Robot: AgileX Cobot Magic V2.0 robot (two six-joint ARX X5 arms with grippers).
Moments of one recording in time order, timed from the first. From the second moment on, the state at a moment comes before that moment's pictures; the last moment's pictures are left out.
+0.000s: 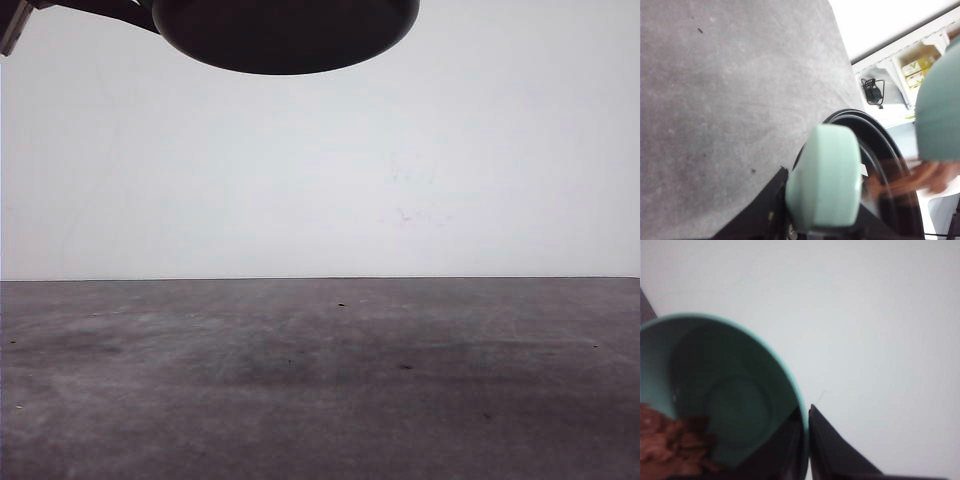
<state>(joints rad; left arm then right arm) -0.37 1.05 0.98 -0.40 0.54 -0.65 1.09 1.21 1.06 0.36 0.67 -1.07</state>
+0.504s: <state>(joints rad) -0.35 1.05 0.98 -0.39 0.55 -0.67 1.09 1.21 1.06 0.46 0.59 -1.23</state>
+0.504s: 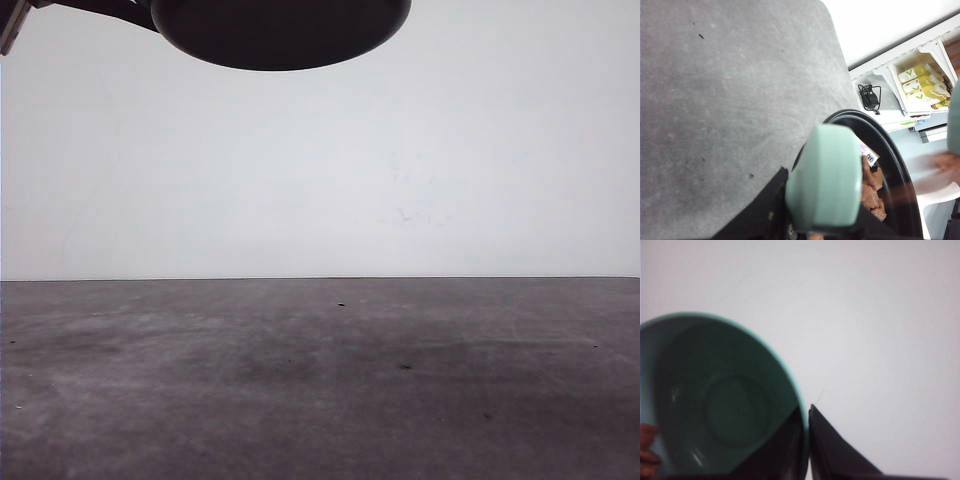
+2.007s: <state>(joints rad) -0.35 1.05 0.98 -0.35 0.55 -0.63 0.10 1.13 1.13 -0.77 -0.08 0.23</state>
